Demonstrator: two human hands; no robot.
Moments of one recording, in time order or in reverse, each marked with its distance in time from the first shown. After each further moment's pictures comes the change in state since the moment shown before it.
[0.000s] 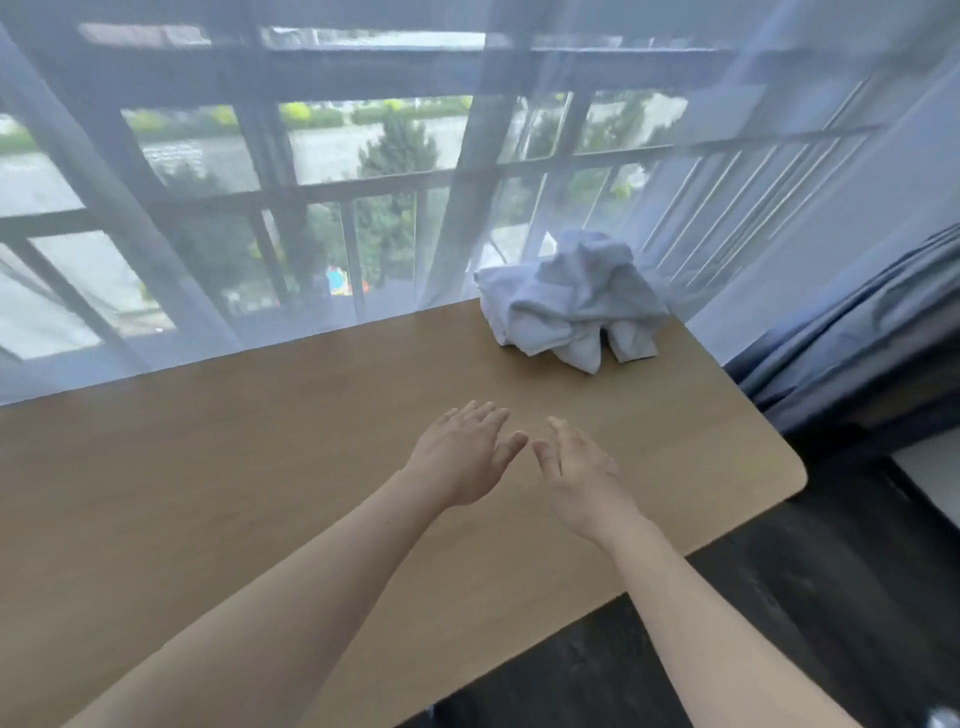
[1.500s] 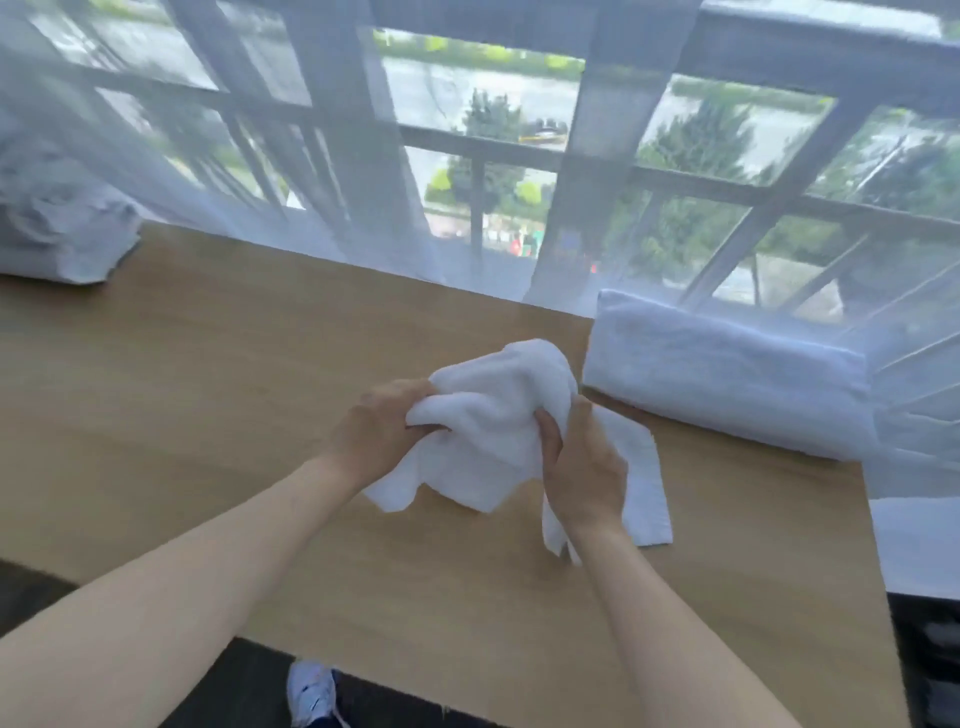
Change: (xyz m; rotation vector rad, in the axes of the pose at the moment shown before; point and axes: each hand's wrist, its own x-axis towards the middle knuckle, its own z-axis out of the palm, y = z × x) left_hand 0.017 -0.014 0.016 -0.322 0.597 -0.632; right_hand 0.178 0.043 -0.005 0.034 0.132 -0.585
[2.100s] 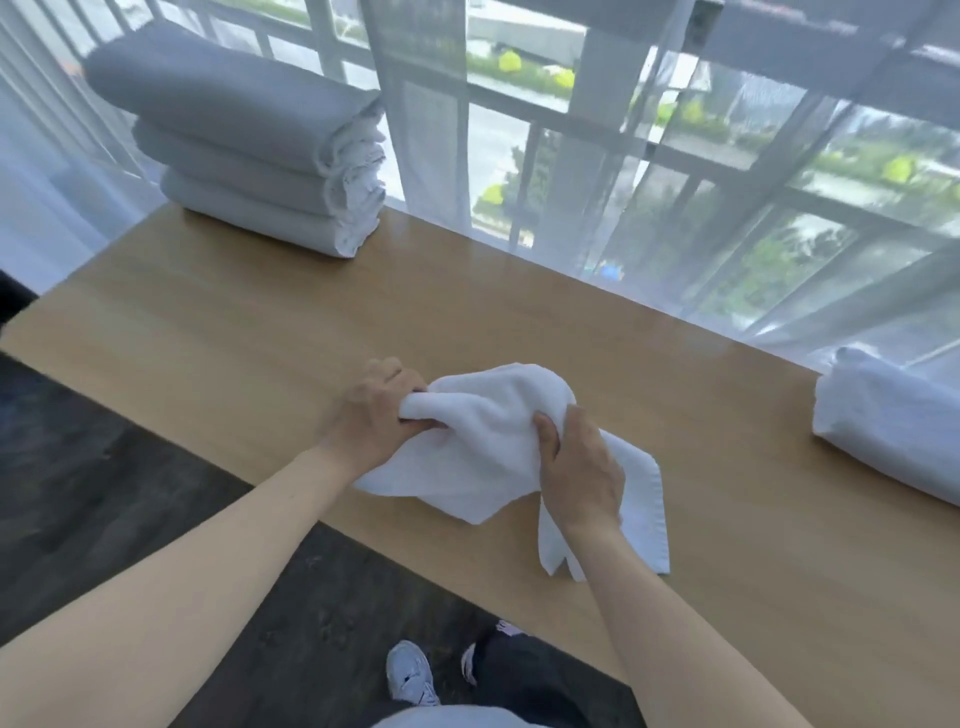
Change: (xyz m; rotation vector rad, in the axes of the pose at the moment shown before) left_hand -0.124 -0.275 -0.192 0.100 0.159 -0.107; right_hand -0.087 -0.274 0.174 -0.054 -0.173 -0.077
